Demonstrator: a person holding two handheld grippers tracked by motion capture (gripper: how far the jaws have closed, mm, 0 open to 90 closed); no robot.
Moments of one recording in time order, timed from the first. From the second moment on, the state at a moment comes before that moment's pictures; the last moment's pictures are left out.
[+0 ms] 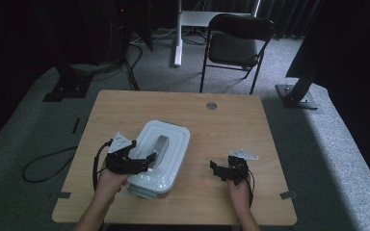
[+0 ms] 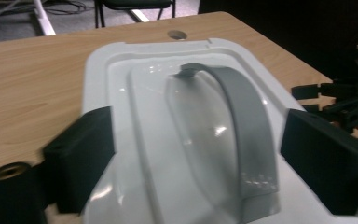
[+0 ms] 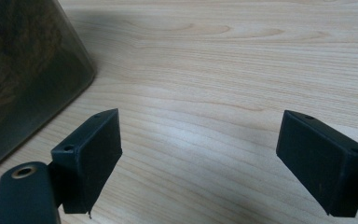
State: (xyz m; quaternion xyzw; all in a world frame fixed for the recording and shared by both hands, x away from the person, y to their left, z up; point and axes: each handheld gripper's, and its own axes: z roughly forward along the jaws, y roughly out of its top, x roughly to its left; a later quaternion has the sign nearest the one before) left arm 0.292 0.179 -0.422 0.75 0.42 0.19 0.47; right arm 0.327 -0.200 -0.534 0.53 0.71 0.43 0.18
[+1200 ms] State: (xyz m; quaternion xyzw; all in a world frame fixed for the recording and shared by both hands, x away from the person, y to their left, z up) left arm 0.292 0.271 -0.469 0.68 0.52 0.25 0.44; right arm 0.328 -0.199 -0.539 0.53 0.72 0.41 0.16
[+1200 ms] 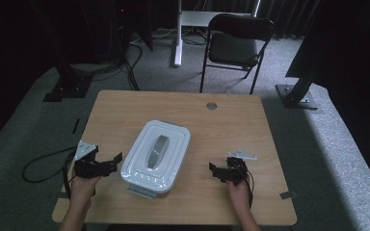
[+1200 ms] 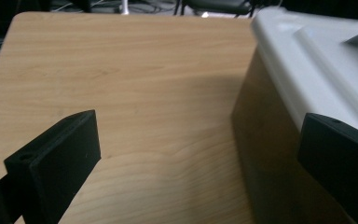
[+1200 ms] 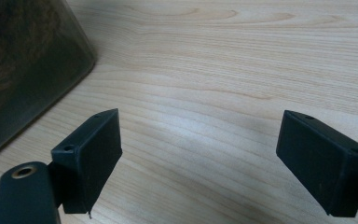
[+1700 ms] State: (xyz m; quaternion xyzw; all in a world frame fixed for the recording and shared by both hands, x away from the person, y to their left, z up) left arm 0.302 0.269 -0.518 0.70 0.53 0.23 0.41; right arm 0.328 -0.199 -0.540 0.53 0.72 0.41 0.16
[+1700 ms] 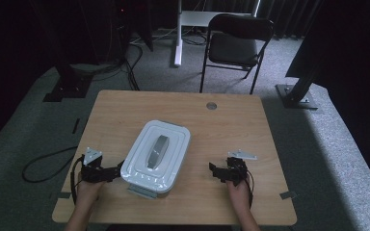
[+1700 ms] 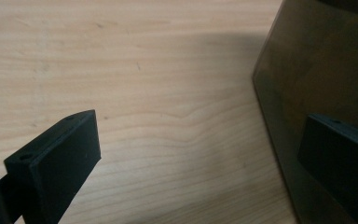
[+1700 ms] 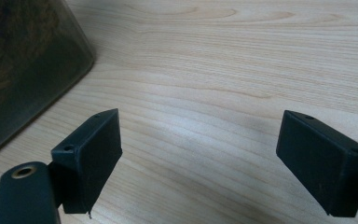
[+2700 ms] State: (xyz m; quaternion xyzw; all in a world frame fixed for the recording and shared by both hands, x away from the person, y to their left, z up) left arm 0.297 0.228 -0.530 0.74 0.49 0.21 0.41; right arm 0.327 -0.202 -0.538 0.53 0.72 0.42 0.17
